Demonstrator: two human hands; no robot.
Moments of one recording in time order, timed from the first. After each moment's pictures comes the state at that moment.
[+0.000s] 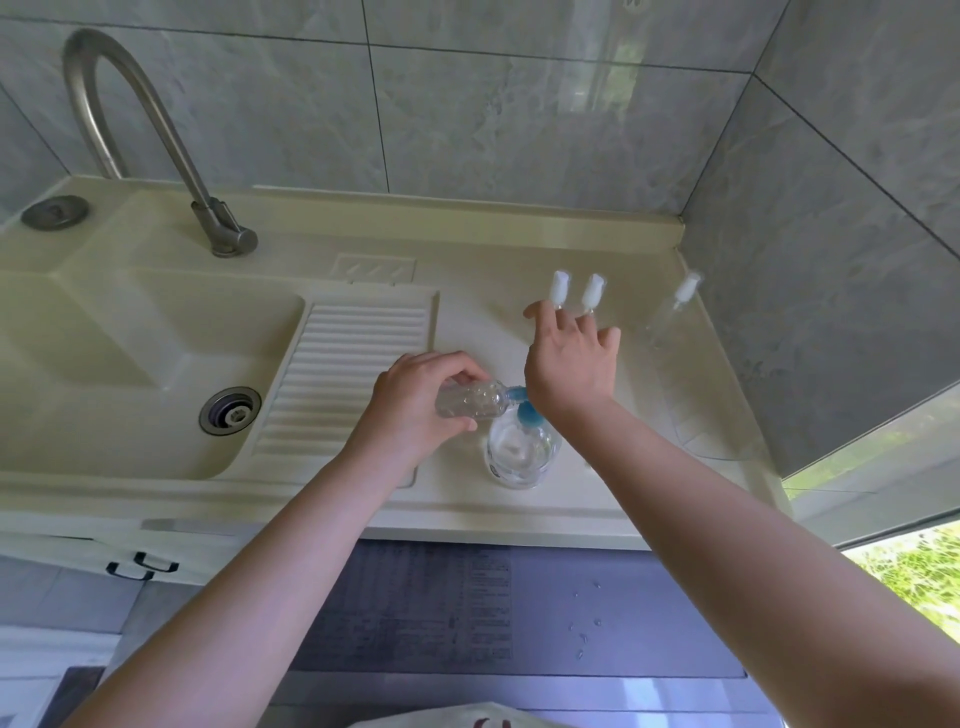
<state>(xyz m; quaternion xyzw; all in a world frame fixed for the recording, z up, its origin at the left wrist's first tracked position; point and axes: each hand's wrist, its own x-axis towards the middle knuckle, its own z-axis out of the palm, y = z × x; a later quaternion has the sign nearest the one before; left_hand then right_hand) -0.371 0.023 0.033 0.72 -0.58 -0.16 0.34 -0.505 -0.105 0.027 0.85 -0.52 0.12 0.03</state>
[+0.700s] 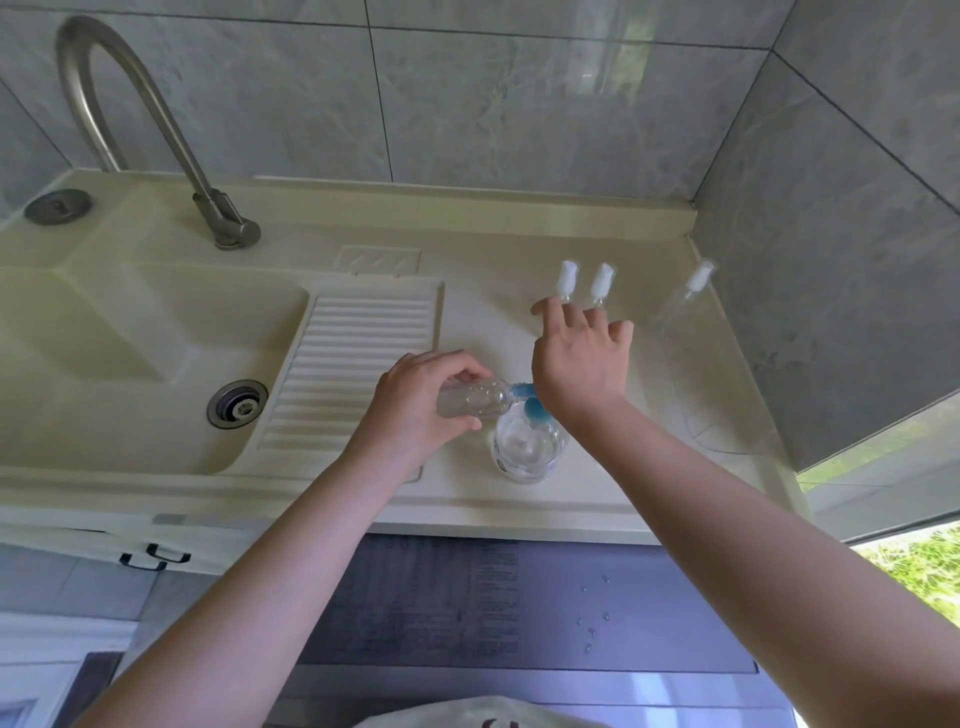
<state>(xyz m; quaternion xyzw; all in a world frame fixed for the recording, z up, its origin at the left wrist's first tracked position) -0.369 0.027 0.030 0.73 -0.58 -0.17 0.32 -0.508 -0.105 0.022 0.84 -0.52 0.13 0.04</state>
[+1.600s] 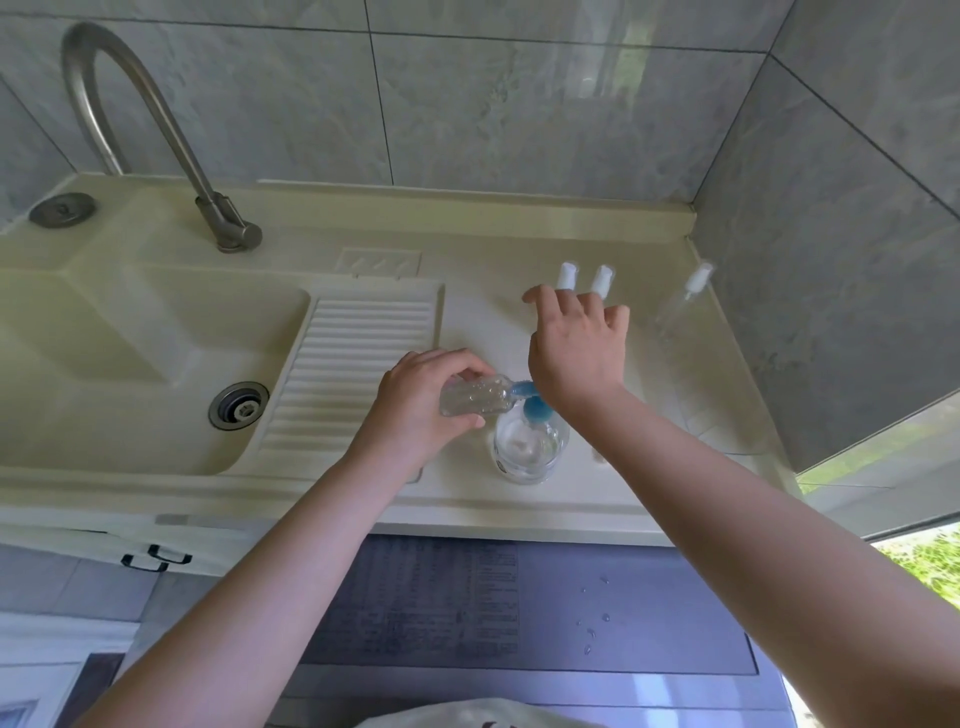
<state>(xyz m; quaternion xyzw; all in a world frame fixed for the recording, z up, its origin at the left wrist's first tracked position) -0.373 0.025 0.030 0.73 -0.58 -0.15 0.34 -0.503 -0.109 0.030 0.86 -0.49 0.14 0.07</state>
